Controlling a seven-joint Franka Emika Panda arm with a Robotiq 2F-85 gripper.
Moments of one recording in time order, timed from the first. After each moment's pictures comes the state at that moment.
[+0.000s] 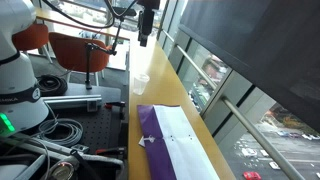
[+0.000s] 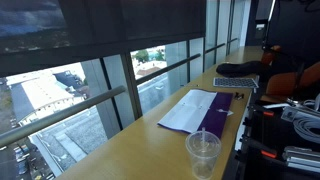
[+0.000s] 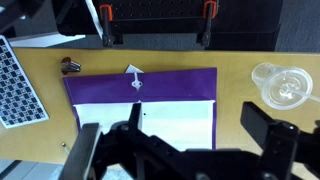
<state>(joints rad) 0.05 -0.61 0.22 -2.50 -0.01 1.92 0.20</state>
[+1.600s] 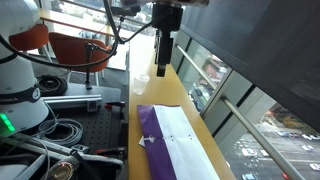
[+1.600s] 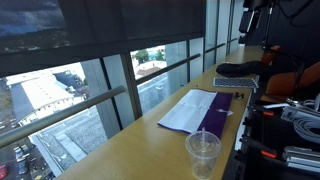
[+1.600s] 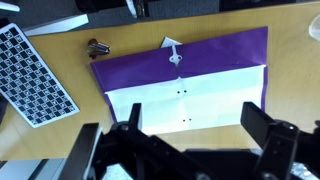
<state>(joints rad) -0.07 -0.53 -0.01 -2.56 -0.09 2.18 0.06</state>
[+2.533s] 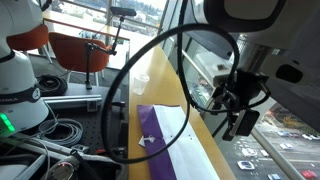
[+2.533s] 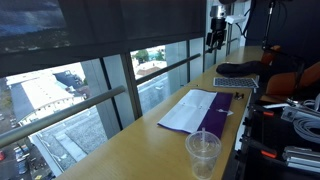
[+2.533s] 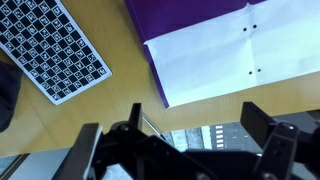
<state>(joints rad) -0.17 0.14 -0.15 -2.01 -0.04 2.29 -0.08</state>
